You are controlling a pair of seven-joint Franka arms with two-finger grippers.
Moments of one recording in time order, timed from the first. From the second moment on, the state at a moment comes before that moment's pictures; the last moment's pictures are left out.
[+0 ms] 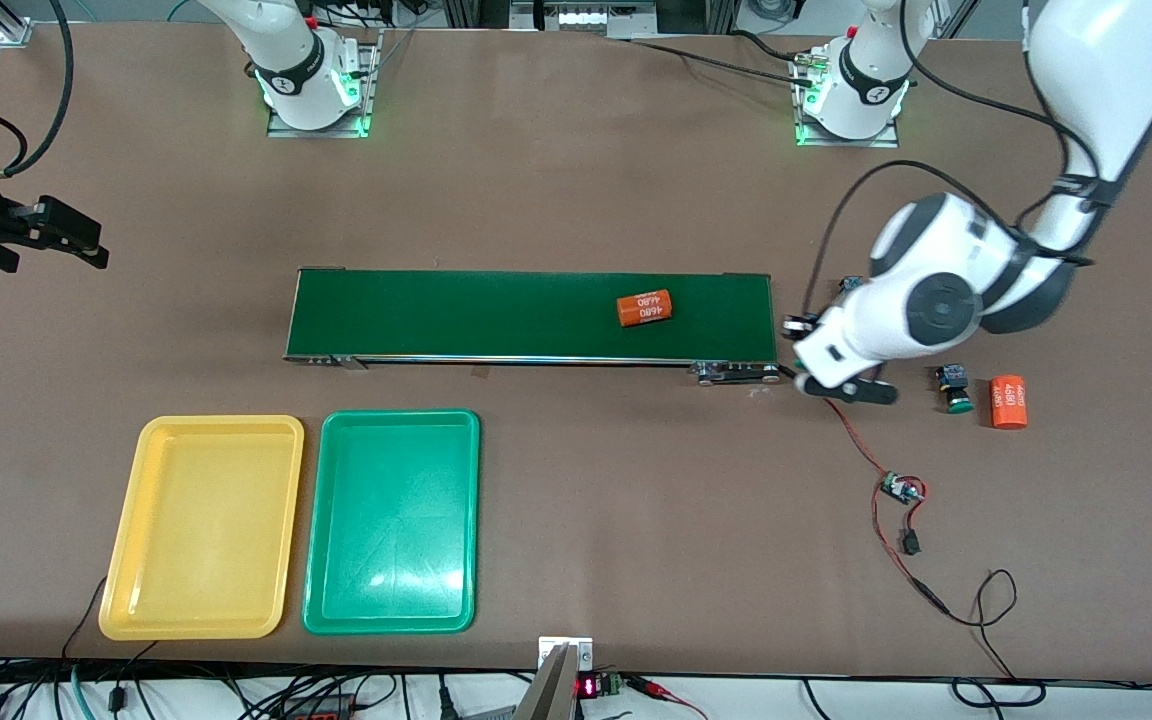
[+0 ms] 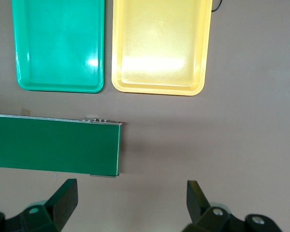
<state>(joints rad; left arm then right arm) 0.47 0.56 -0.91 -1.86 0.30 1.93 -0.49 0.09 0.06 -0.09 -1.55 0.00 1.60 -0.07</state>
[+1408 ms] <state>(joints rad) 0.35 0.61 -0.91 -1.82 0.30 1.88 -0.71 0.08 0.06 -0.10 -1.56 0.00 1.60 -0.06</state>
